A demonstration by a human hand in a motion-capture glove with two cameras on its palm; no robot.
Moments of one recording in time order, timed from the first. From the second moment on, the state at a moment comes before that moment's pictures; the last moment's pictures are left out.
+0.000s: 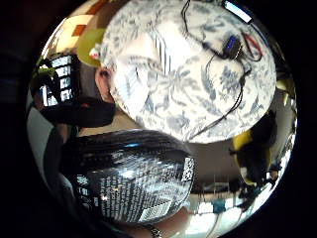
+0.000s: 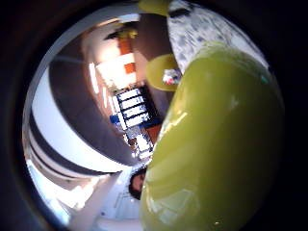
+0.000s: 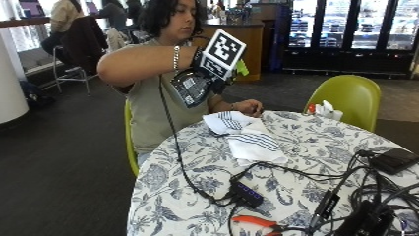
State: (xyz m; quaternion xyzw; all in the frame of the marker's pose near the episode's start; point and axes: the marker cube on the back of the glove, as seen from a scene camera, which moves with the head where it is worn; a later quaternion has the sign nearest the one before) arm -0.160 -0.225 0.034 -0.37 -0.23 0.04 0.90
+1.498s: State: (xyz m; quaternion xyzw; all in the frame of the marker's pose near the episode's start) arm -0.332 -0.354 0.143 -0.29 -0.32 -0.11 0.90
